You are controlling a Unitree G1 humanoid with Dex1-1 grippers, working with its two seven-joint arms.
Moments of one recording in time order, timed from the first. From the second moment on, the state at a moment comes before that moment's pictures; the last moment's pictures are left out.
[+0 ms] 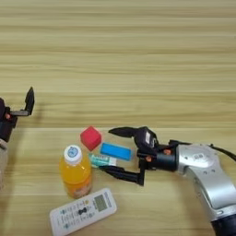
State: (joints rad) left arm -0.15 0.09 0.13 0.36 -0.12 -0.40 -0.17; right arm -0.01 -0.55 0.16 -0.12 0.38 0.04 1.15
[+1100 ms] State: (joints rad) left arm -0.17 0.09 0.12 0.39 -0.12 -0.40 -0.17; right arm 0.06 -0.71 0.37 -0.15 0.18 -0.05 1.33
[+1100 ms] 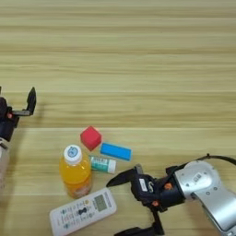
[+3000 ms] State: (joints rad) left arm -0.17 0.09 0.10 0.39 -0.12 -0.41 -0.15; right arm 0.02 -0.66 0.43 -0.11 0.18 -0.11 1.28
